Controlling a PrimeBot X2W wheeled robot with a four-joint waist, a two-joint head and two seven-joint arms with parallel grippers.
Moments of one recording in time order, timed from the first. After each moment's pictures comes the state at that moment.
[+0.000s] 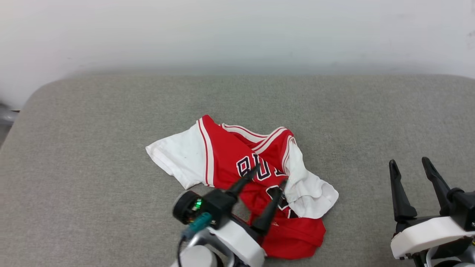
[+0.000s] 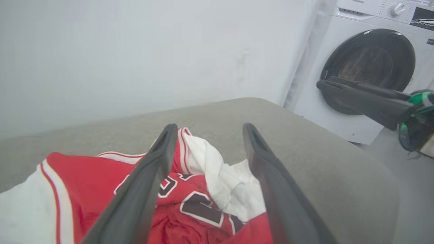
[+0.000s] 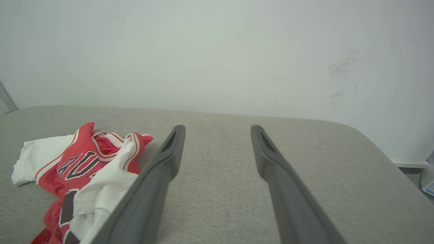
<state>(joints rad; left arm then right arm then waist) -0.29 0.13 -0.70 0.18 -0.40 -0.03 -0.23 0.03 -0.05 -0.10 -0.16 0.07 0.13 0.02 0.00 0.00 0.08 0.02</state>
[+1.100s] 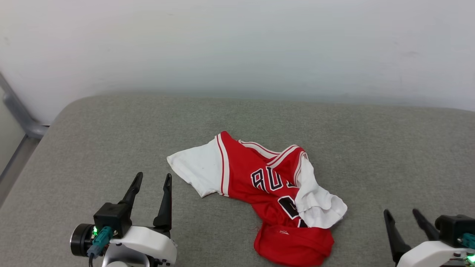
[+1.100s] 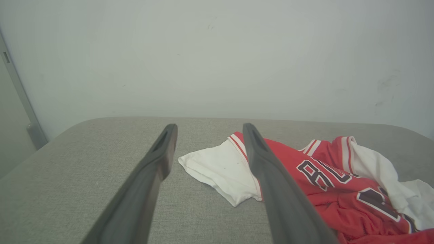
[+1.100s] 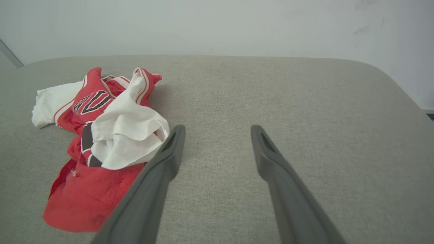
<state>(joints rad) -0.09 0.31 -0.34 0.12 -0.43 0.15 -0.26 0.16 -0.05 -0.13 -0.13 0.12 0.13 0.19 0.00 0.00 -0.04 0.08</state>
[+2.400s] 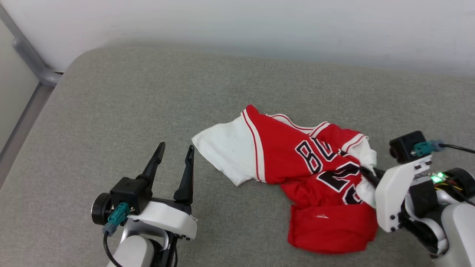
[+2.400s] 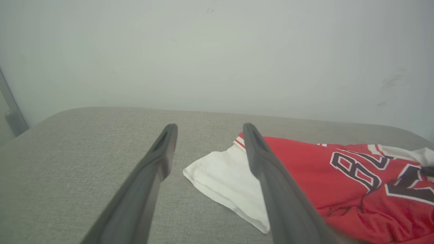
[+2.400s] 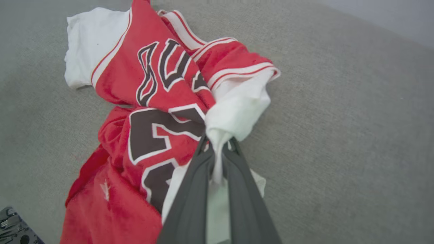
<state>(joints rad) -0.19 0.18 -0.30 0.14 -0.35 0.04 -0.26 -0.26 -0.30 0.19 0.03 0.36 0.13 0.68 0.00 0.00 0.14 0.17</state>
